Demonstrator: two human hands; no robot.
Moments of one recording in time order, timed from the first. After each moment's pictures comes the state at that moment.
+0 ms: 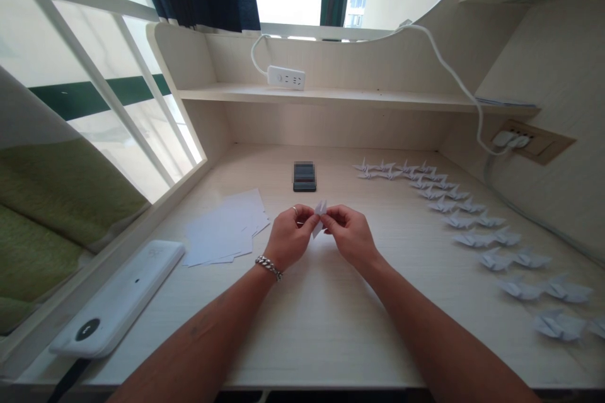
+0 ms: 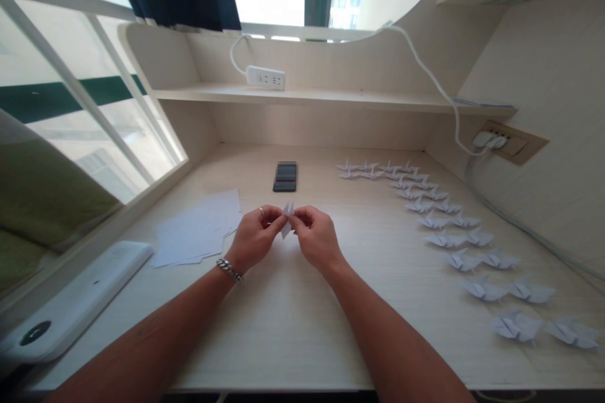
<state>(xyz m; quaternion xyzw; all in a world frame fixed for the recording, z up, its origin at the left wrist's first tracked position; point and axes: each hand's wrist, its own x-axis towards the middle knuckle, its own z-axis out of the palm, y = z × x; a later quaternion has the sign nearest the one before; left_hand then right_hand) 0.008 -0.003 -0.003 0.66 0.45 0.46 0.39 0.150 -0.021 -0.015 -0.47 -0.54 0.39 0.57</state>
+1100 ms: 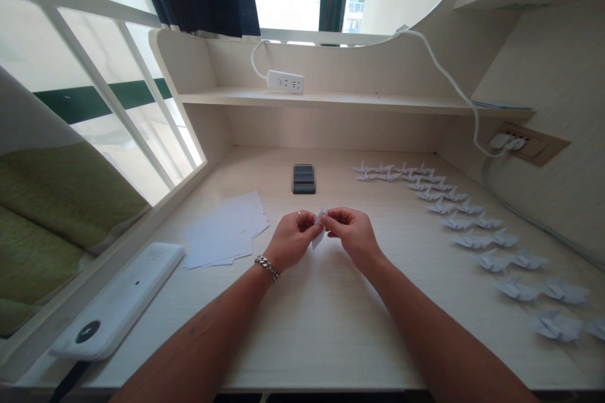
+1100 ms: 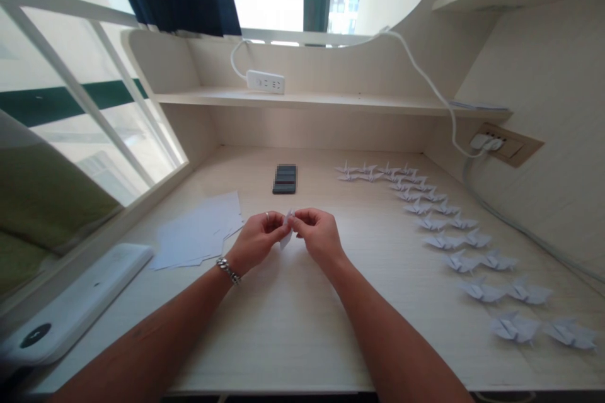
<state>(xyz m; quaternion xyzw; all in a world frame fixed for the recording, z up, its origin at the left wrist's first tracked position) 0.007 -0.001 -0.003 0.65 0.40 0.42 0.49 0.153 -0.022 -0.005 -0.48 -0.46 0.46 0.58</state>
